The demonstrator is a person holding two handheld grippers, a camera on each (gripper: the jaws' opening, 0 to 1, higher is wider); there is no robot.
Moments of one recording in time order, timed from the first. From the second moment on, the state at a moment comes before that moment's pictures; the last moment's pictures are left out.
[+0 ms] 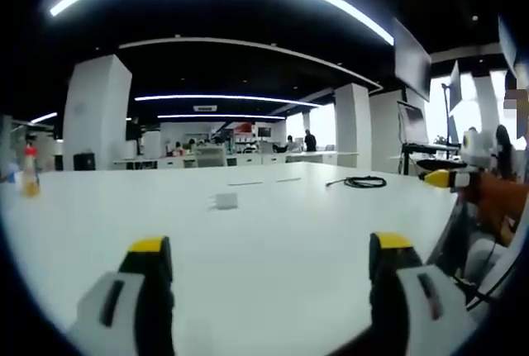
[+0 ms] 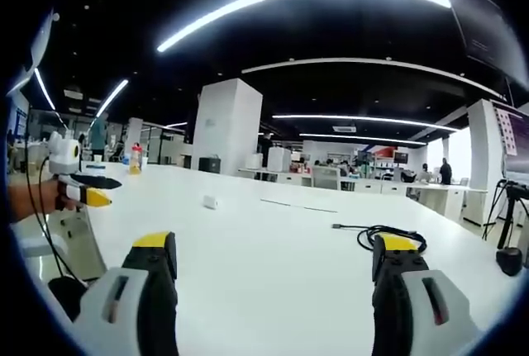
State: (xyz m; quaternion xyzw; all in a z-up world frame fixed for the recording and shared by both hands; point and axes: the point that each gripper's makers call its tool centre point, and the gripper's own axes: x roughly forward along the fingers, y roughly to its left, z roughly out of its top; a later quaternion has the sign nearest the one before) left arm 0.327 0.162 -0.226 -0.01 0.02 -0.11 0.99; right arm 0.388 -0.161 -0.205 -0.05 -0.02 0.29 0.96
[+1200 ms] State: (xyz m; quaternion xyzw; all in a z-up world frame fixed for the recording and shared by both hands) left arm 0.374 0.175 -0.226 0.04 0.03 -0.11 0.99; right arm 0.388 -0.156 -0.219 -0.05 -0.02 0.29 0.95
